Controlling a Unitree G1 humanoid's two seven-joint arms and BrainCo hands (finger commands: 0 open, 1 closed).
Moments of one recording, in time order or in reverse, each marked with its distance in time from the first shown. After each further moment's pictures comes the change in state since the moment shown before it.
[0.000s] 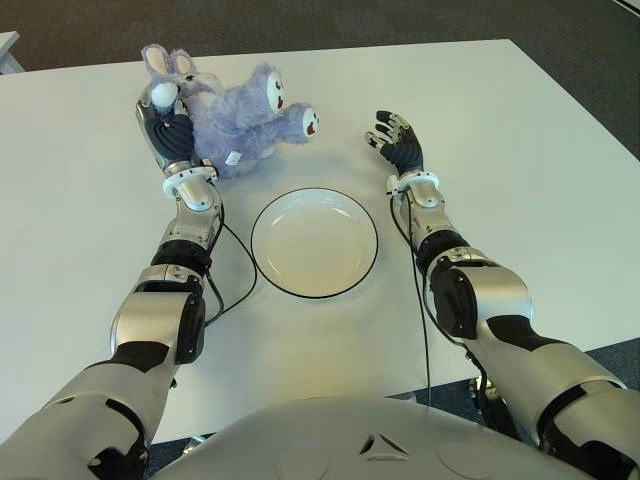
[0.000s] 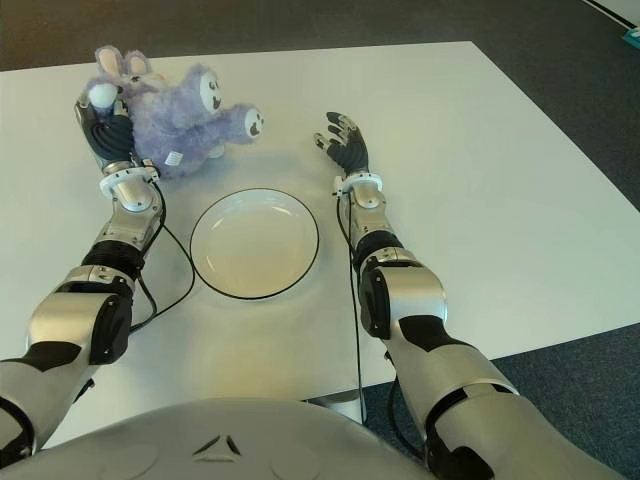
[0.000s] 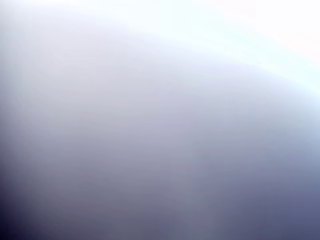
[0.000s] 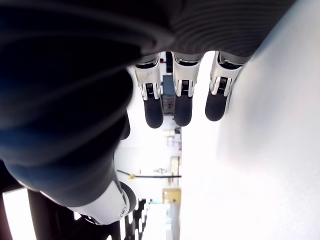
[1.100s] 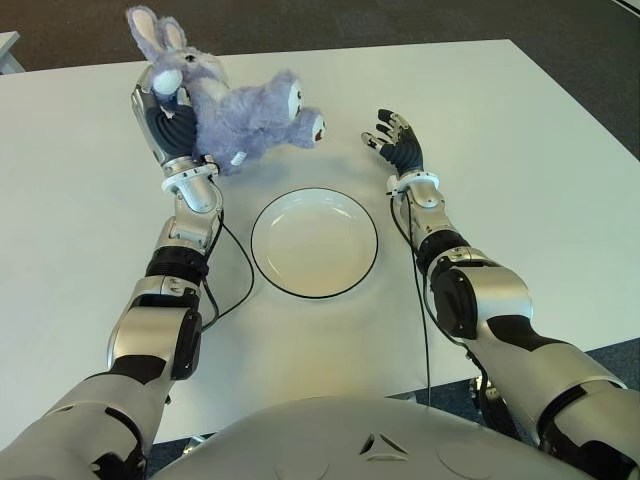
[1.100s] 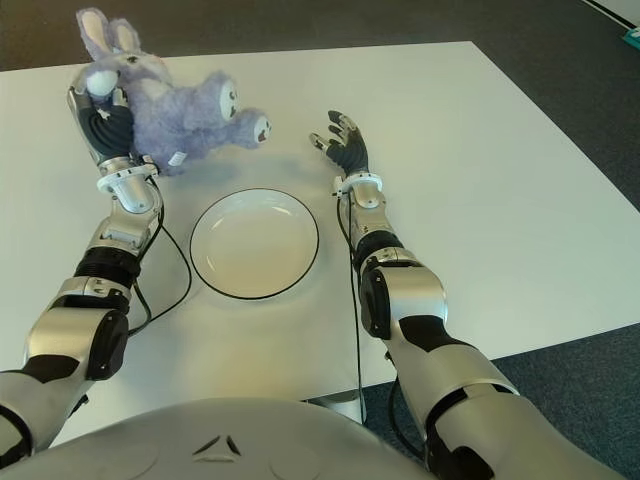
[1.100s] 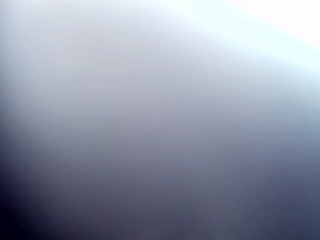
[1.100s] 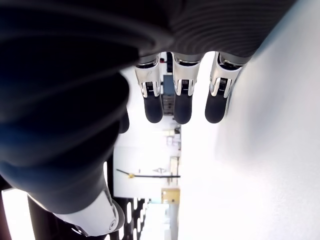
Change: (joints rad) left arm 0.068 0.009 -0.042 -0.221 0.145 0.057 0.061; right arm 0.000 -0.002 0.010 0.001 -0.007 0.000 -0.018
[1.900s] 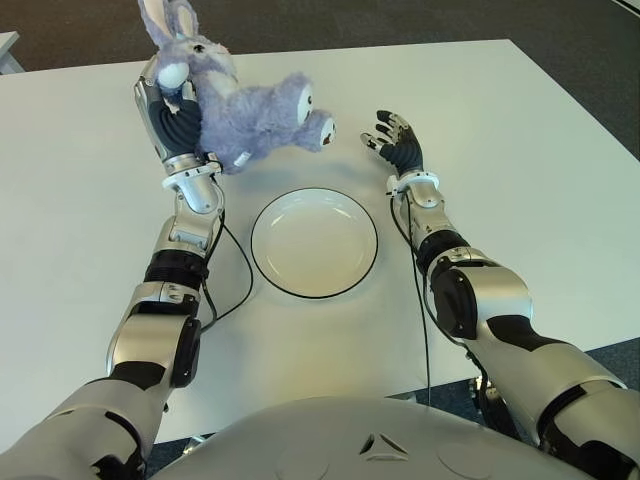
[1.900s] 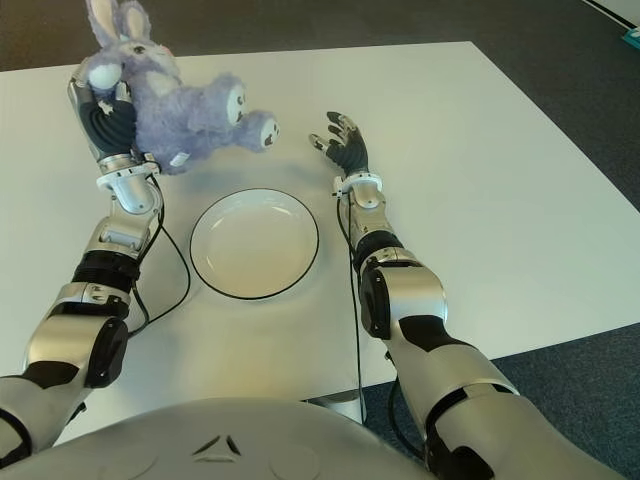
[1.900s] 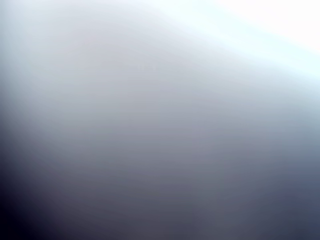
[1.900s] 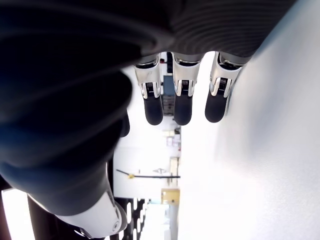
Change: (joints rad) left arm 0.042 0.000 -0.026 -0.119 0.012 0.005 -0.034; right arm 0.000 0.001 -0.003 0.000 0.001 0.000 0.002
